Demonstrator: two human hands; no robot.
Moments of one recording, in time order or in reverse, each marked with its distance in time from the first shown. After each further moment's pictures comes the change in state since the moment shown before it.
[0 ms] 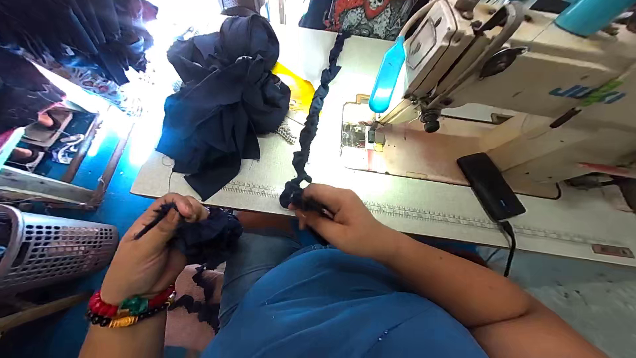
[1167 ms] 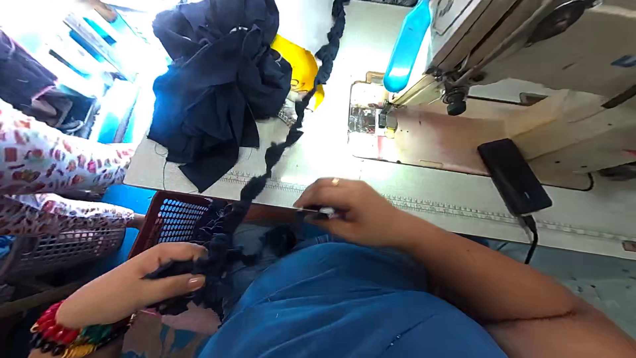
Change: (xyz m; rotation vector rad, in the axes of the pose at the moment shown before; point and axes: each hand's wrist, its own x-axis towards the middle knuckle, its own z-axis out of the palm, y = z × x) left_hand -0.021 0.020 -0.043 0.414 -0.595 -0.496; right_hand 0.000 0.021 -0.018 -0.268 -0.167 -0.199
